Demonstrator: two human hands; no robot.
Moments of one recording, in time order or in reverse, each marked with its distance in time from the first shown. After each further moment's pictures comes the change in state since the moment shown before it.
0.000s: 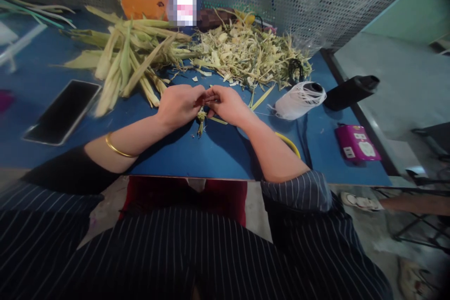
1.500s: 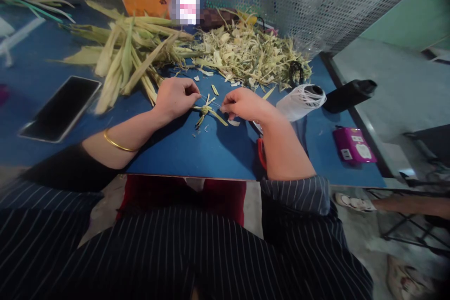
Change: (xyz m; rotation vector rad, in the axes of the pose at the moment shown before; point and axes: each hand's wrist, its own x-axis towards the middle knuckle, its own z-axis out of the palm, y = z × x) left_hand 0.009 -0.022 0.004 -0.230 0.093 -0.247; right_hand -0.006 -0.005 -0.042 -0.264 -0.129 0.213
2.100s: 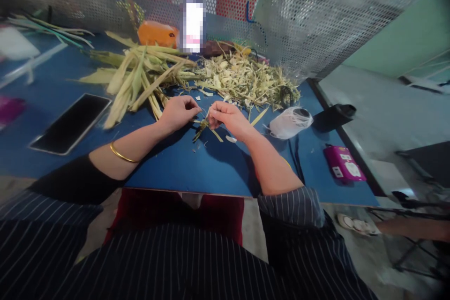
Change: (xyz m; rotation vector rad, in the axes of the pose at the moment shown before) left_hand 0.005 0.002 -0.003 -0.271 -0.064 -0.173; right_hand 0.004 -0.017 0.025 0.523 -0.029 -0.302
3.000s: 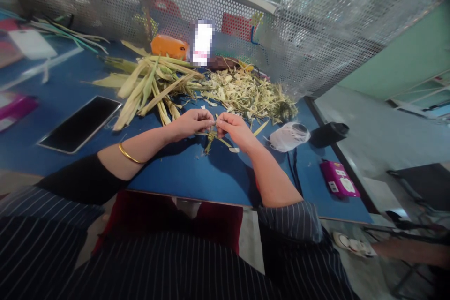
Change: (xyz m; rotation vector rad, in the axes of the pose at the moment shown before) left_hand -0.007 0.007 0.000 -0.454 -0.378 0.033; right_hand 0.000 0.002 -0.001 -0.067 0.080 0.010
